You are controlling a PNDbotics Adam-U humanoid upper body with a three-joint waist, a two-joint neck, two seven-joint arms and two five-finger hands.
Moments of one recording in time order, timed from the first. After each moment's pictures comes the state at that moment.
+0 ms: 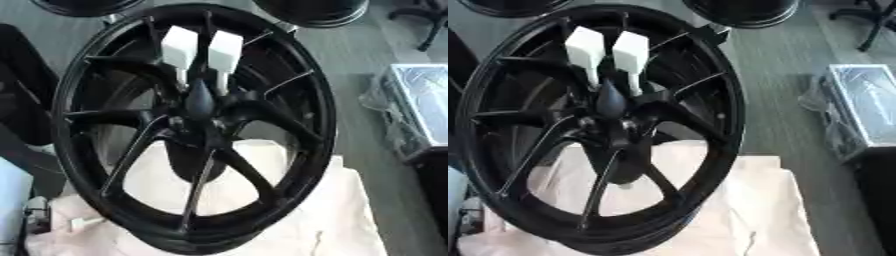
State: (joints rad) left arm -0.32 0.37 0.10 -1.52 0.33 -0.15 -0.15; right arm -0.60 -0.95 -0.04 -1.65 -0.52 -0.31 0.45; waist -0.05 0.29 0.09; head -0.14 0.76
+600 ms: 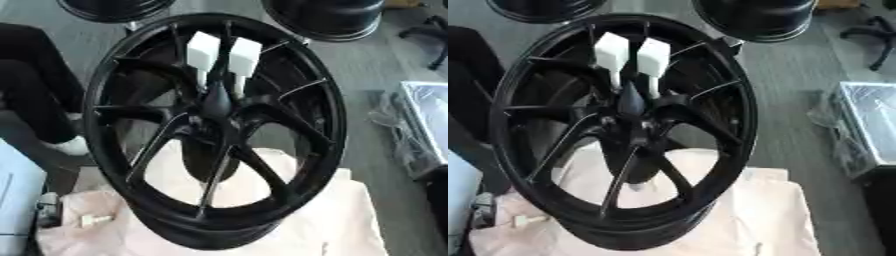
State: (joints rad) left arm -0.23 0.38 0.14 -1.56 0.37 -0.14 -0.12; right arm -0.70 -0.89 0.08 -1.64 -0.43 -0.32 0.53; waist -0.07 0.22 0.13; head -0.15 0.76
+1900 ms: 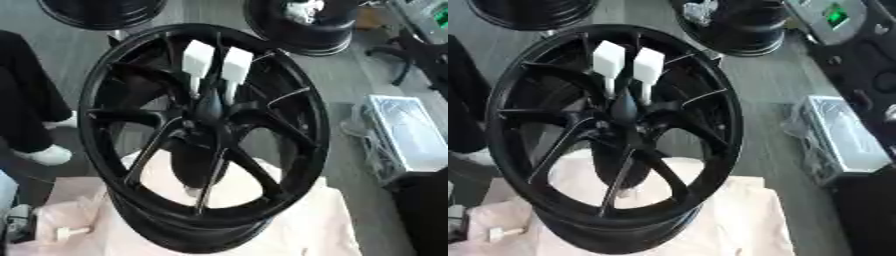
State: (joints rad) left arm -0.15 0.43 0.21 -1.53 0.39 -0.13 -0.04; right arm -0.88 -0.74 0.28 -1.47 0.01 -0.23 0.61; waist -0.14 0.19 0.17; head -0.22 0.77
